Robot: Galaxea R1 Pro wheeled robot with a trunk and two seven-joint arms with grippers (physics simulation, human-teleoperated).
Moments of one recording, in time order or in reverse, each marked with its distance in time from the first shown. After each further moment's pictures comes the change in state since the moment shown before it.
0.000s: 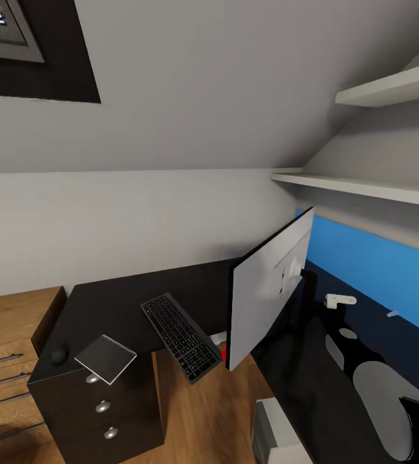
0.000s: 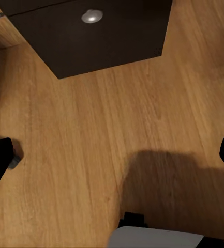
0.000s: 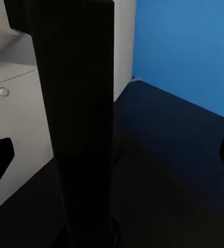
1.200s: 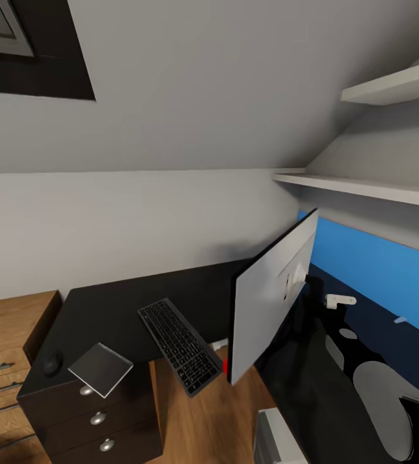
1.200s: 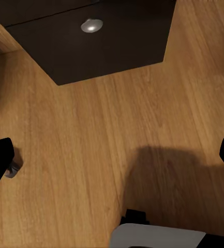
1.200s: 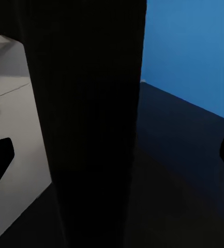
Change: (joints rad) left arm 0.000 0.002 0.000 0.014 0.001 -0.006 0.000; right arm 0.000 0.000 0.000 0.002 0.001 0.002 0.000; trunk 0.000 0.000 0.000
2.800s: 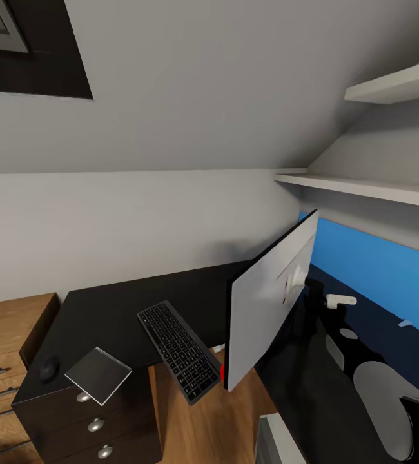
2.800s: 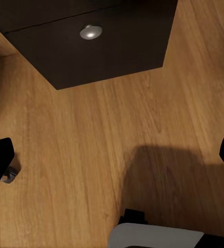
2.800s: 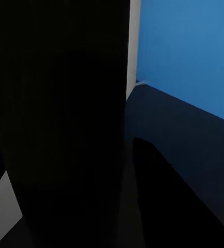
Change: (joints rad) left arm 0.000 -0.001 0.000 -0.001 0.006 0.000 0.000; right arm 0.000 -0.001 -0.005 -0.001 0.002 -0.001 -0.001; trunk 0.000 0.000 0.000
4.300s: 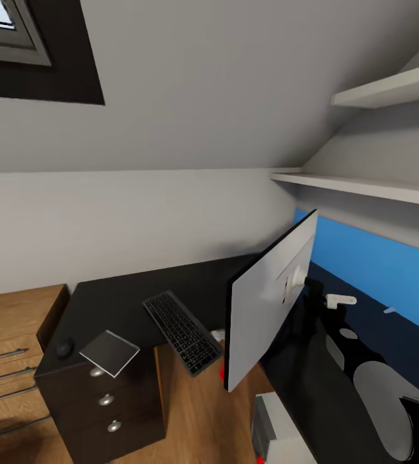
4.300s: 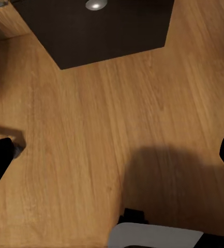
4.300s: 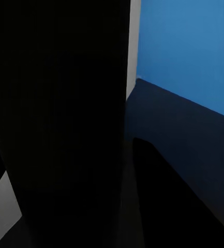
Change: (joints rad) left arm 0.000 0.000 0.000 -0.002 0.001 0.003 0.000; right arm 0.000 -0.001 0.004 0.000 0.001 -0.001 0.002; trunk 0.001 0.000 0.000
